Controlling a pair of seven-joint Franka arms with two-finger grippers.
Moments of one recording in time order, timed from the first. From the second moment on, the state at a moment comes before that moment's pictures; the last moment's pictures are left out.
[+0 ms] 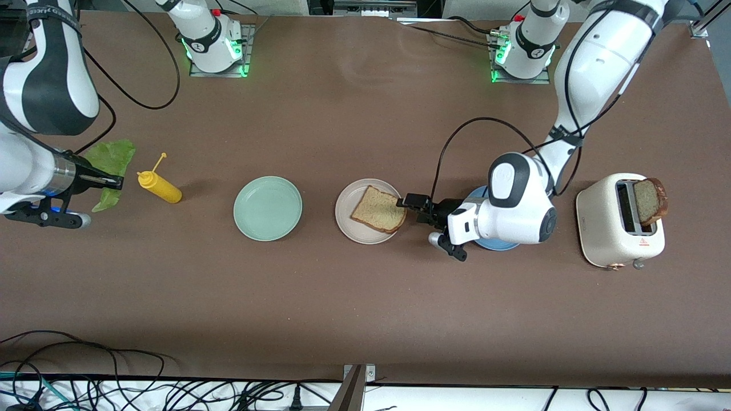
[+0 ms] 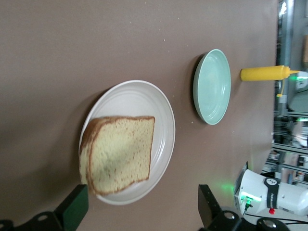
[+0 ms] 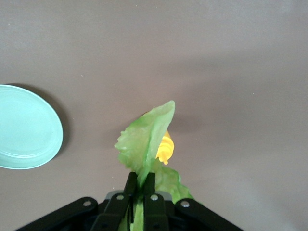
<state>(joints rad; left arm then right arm) -0.03 0.70 -0.42 -1.55 -0.63 2.08 0.33 -0.21 0.33 0.29 -1.50 -0.19 1.55 0.27</state>
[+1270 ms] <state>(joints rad) 0.22 0.31 -0.41 -1.44 0.01 1.58 0.10 -0.12 0.34 0.46 -1.49 -0.02 1.54 0.77</state>
